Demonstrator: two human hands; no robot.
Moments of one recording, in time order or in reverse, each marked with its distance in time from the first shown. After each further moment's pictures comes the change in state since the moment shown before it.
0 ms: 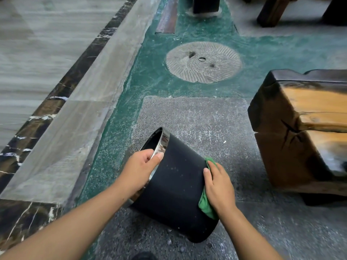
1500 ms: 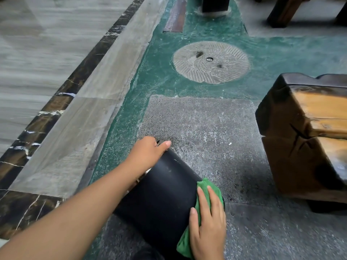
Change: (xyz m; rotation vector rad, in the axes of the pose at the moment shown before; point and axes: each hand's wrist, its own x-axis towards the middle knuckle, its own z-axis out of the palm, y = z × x) left_hand 0.043 0.023 -0.011 0.371 0.003 -0.172; right_hand -0.107 -0.023 0.028 0.055 0.283 -0.231
